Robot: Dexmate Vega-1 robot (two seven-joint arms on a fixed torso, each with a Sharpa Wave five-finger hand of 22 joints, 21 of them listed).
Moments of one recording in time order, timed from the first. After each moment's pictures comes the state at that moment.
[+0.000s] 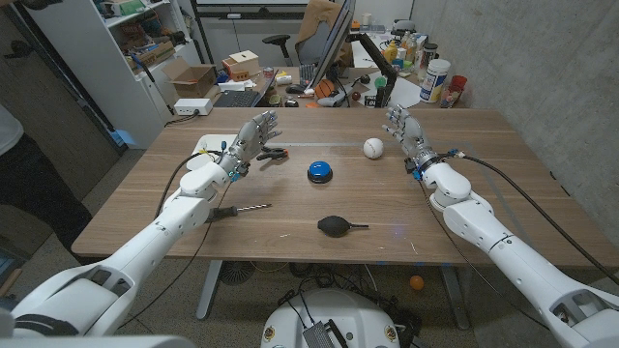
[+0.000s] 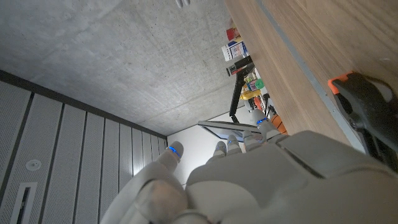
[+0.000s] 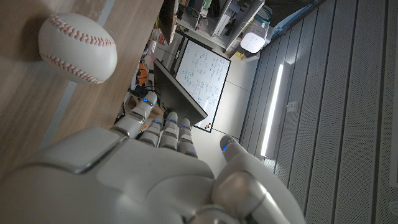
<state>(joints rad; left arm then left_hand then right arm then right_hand) 0.73 0.54 0.41 -1.18 -0.63 -0.33 -0.36 0.01 0.07 0.58 0.19 0.27 -0.17 0.04 0.19 0.17 -0.17 0.03 0.21 0.18 -0.17 0.03 0.21 0.18 -0.17 0.02 0.69 0.18 -0.86 -0.54 -0.40 -1.49 0.55 0.23 -0.08 0.04 0.08 0.42 0.15 0.25 0.11 0.01 0.21 0.18 0.12 0.03 0.22 0.19 0.00 -0.03 0.20 0.18 0.25 -0.04 0.21 0.17</state>
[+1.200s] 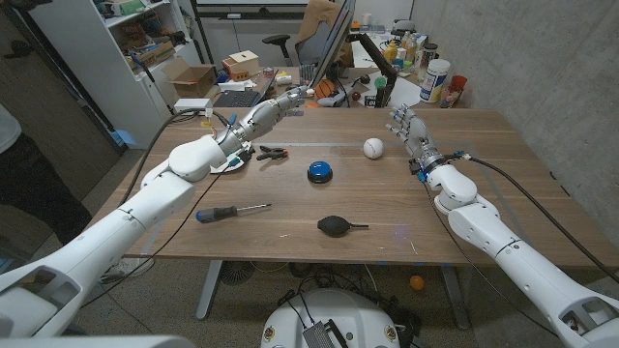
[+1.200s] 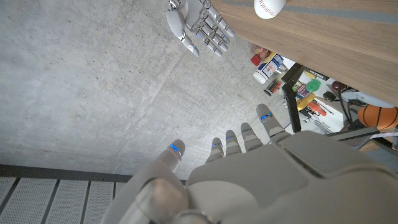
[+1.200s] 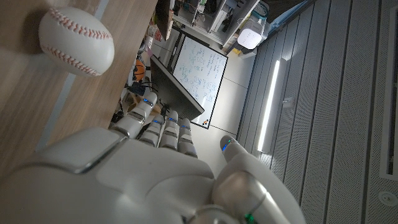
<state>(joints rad) 0.78 0.80 0.43 -1.68 -0.36 -0.35 -0.29 0.04 0.08 0.58 0.16 0.28 -0.12 -0.06 0.20 0.17 -0.11 0.01 0.23 0.18 -0.09 0.06 0.23 0.18 -0.16 0.14 0.68 0.18 -0.91 -0.57 -0.37 -1.54 0.57 0.25 -0.08 0.04 0.08 0.42 0.15 0.25 0.11 0.01 0.21 0.18 0.13 0.02 0.22 0.19 0.01 -0.04 0.20 0.18 0.25 -0.04 0.21 0.17</state>
